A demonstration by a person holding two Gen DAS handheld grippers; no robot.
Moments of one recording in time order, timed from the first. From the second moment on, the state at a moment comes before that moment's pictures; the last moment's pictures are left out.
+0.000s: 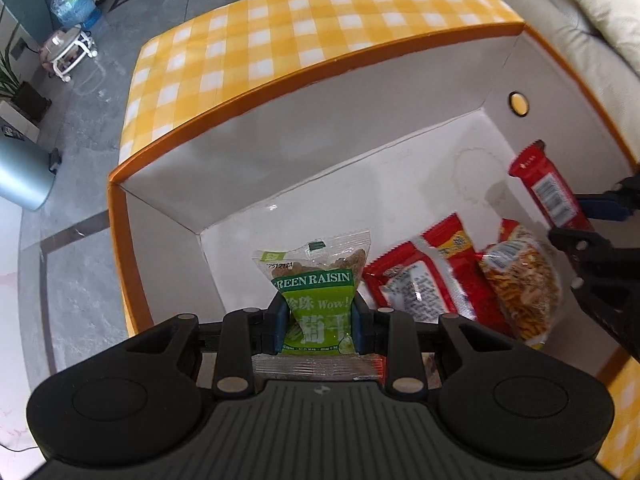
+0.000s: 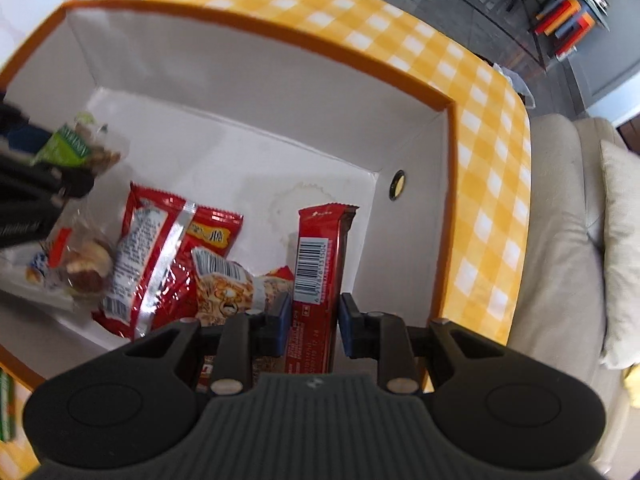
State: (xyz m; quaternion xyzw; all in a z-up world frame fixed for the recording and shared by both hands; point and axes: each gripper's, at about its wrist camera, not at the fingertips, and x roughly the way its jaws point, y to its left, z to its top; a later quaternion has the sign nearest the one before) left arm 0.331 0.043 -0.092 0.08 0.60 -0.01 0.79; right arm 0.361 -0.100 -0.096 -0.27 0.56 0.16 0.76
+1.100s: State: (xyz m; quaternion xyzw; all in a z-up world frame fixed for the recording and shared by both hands) left arm 0.242 0.047 0.006 0.07 0.48 -0.03 0.87; right arm 0.315 -0.112 -0.023 -0.22 0.51 0.18 0.81
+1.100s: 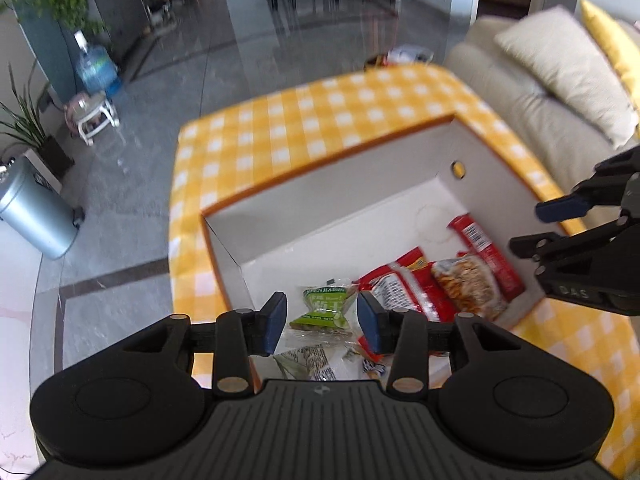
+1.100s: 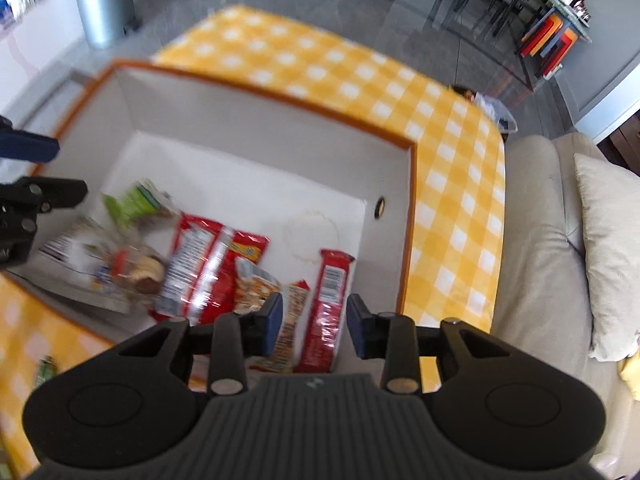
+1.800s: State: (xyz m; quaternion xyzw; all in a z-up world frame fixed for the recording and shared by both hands) left arm 0.093 0.039 -0.008 -0.02 0.45 -0.04 0.89; right arm 0.119 -0.164 -0.004 -0.07 0.43 0.18 0.88
